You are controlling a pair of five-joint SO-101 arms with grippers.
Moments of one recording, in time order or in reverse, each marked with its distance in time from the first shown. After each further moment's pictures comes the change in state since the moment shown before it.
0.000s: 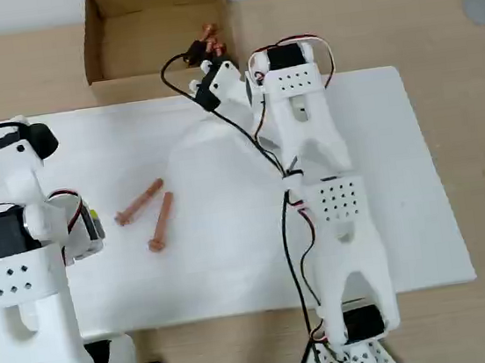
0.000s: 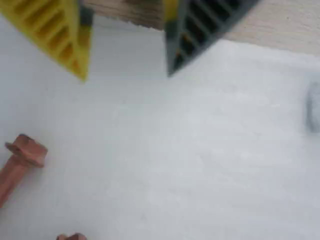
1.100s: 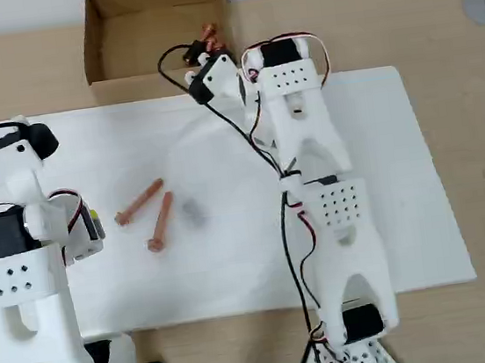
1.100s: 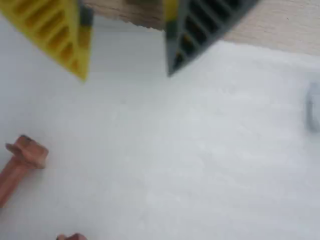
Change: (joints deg) left arm 0.0 0.0 0.0 0.0 0.0; right arm -1.5 -7.3 4.5 2.0 -7.6
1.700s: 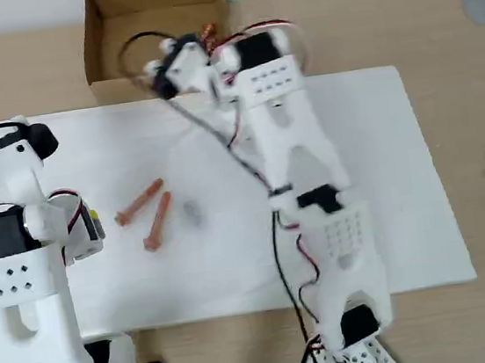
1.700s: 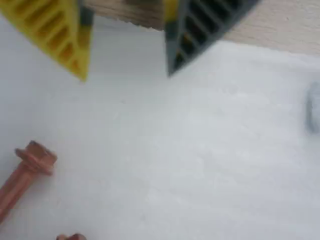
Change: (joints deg) left arm 0.0 0.0 0.0 0.0 0.0; right arm -11.1 -20.4 11.3 0.0 -5.9
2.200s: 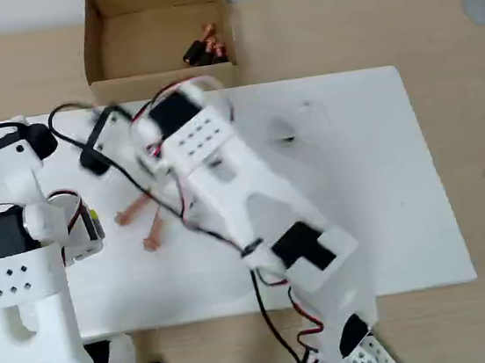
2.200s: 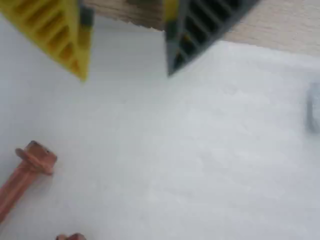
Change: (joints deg) left arm 0.0 0.0 0.0 0.0 0.1; right arm -19.2 -9.3 19.3 0.0 -12.1
